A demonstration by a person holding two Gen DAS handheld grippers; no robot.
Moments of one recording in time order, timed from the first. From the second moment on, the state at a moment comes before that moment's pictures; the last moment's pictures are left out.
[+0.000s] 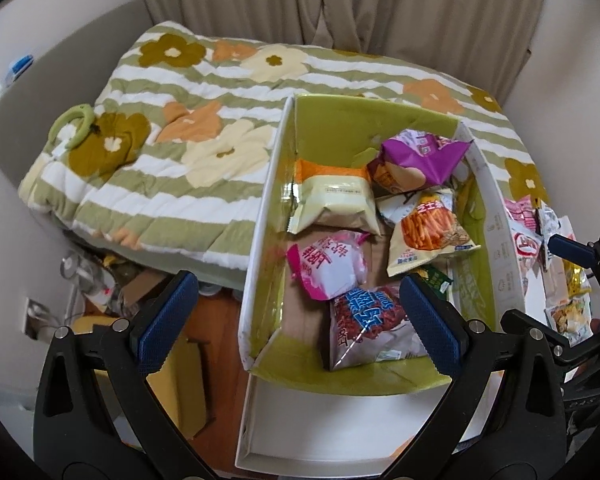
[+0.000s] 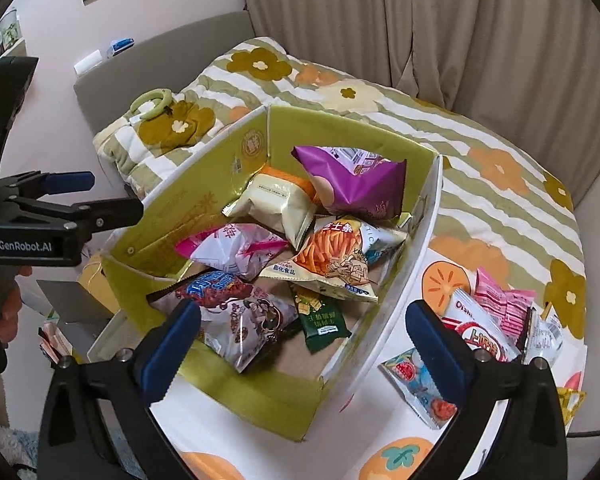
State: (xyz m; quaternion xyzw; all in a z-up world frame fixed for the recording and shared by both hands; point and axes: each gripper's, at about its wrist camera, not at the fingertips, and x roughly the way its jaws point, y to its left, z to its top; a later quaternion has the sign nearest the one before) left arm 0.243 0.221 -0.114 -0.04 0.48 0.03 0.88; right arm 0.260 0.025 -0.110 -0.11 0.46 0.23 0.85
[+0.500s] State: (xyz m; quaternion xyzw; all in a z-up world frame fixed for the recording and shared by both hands) left arm 0.252 0.146 -0.081 -0.01 0.45 -0.11 0.88; right arm 0.224 -0.032 -0.072 -0.05 0.45 0.12 0.88
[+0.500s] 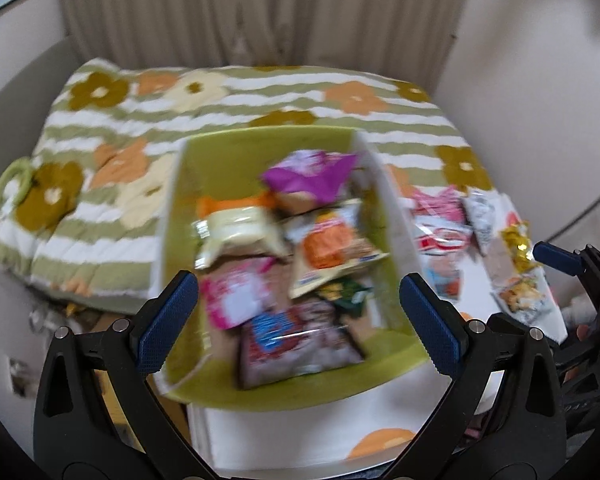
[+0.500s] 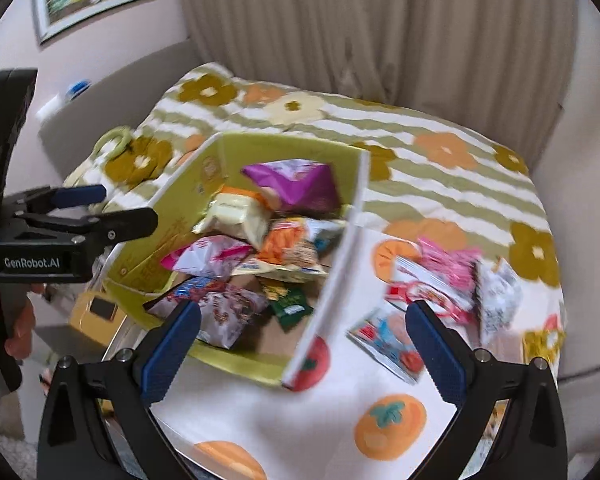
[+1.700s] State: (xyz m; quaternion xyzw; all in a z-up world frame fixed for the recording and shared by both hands) left arm 0.301 -0.128 -0.238 0.08 0.51 -0.04 0.85; right arm 0.168 -0.305 -0.186 0.02 0.52 0.05 0.85
